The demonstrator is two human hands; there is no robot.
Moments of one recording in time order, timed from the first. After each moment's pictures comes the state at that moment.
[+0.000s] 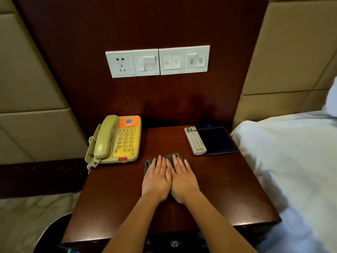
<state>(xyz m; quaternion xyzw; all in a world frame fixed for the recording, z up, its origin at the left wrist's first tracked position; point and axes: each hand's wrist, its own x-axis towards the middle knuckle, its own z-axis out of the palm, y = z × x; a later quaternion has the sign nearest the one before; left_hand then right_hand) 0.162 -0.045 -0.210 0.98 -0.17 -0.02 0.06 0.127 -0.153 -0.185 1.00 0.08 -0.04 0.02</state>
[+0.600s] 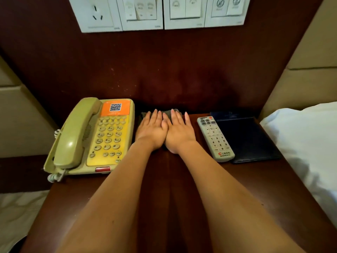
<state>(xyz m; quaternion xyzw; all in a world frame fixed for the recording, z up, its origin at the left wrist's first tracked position) 0.372 -0.052 -0.214 0.99 -0.16 -0.03 0.06 0.312 -0.155 -0.179 1.00 0.05 -0.03 0.02</state>
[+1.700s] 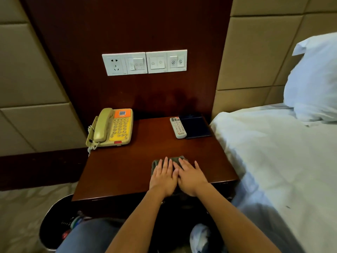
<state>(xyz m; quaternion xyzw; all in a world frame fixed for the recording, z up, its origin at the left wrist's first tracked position) 0.046 -0.089 -0.174 0.97 -0.18 -0.16 0.06 0.018 -0.209 -0.156 0.99 0.06 -0.14 -0.04</state>
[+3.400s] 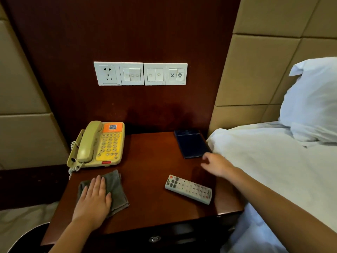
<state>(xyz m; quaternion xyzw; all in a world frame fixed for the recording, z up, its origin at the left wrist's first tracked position) 0.107 0.073 -0.181 1.00 -0.06 -0.03 0.01 0.107 -0.317 -0.111 0.98 -0.11 -0.07 -0.15</state>
